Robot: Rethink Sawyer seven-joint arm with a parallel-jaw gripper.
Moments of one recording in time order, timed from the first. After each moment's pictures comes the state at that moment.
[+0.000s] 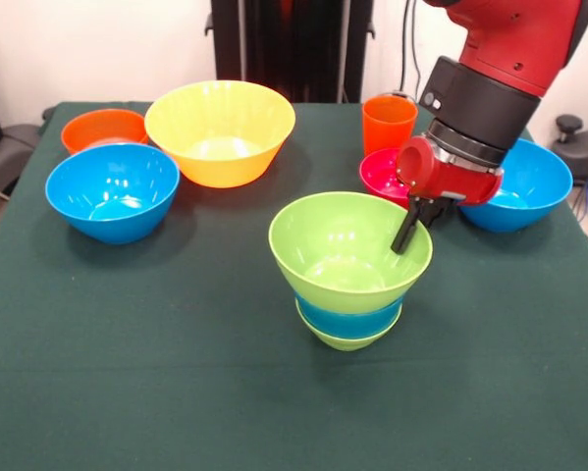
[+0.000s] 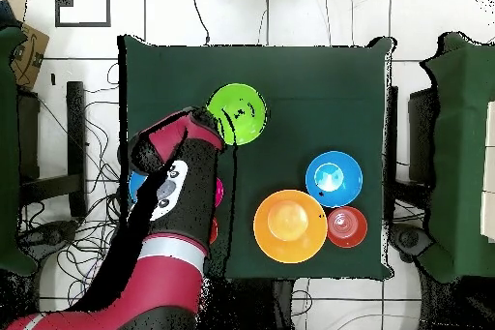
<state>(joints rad) 0.22 -0.36 -0.25 1.27 -0.36 0.48 1.82</state>
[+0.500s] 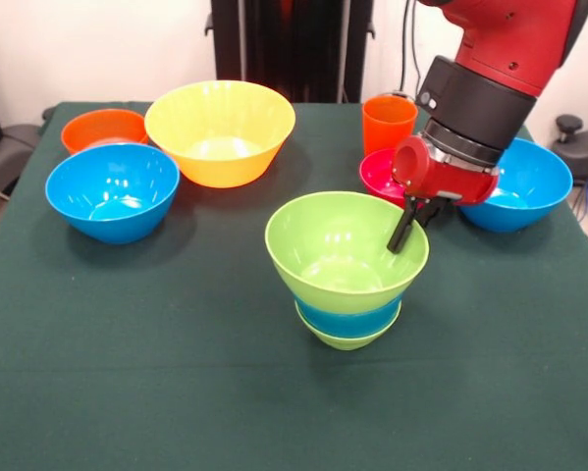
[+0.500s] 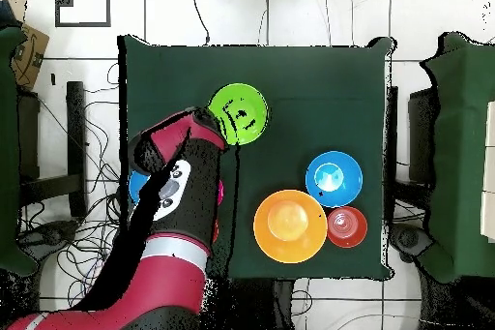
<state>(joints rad) 0.21 -0.37 -0.25 1.27 -0.36 0.48 1.82</state>
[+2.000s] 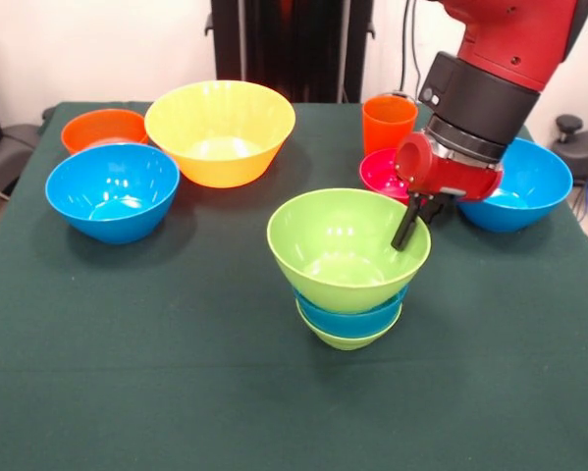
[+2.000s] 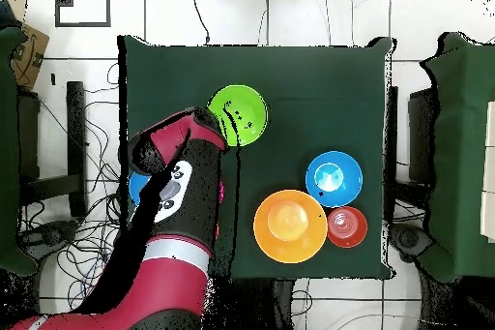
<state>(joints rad) 0.20 -0.38 -0.24 1.28 -0.36 0.48 1.82</state>
